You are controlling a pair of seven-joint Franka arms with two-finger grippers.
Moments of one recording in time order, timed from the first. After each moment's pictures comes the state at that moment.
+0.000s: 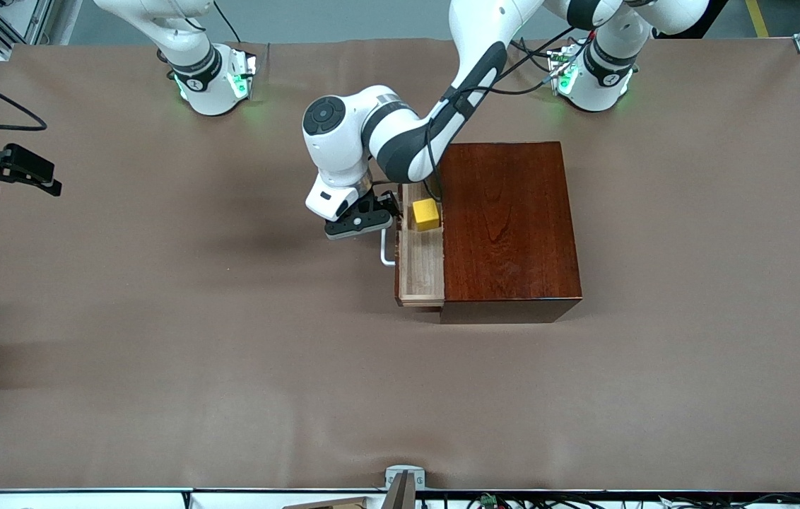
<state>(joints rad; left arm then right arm) -1.04 0.85 0.11 -1.14 0.07 1.99 -1.18 -0.07 0.03 0.04 -1.51 0.02 1.50 -0.07</state>
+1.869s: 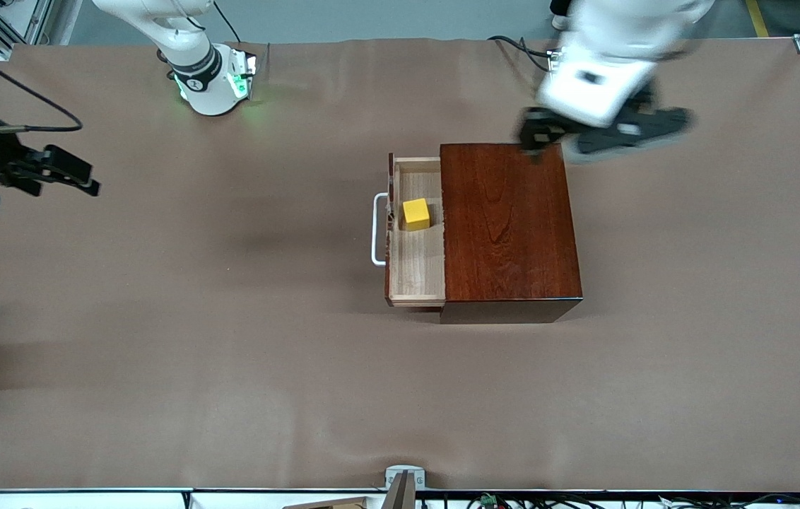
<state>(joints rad) -0.56 0.17 0.10 -1.24 0.04 1.36 -0.60 -0.01 0.03 0.07 -1.51 0.13 1.49 0.20</state>
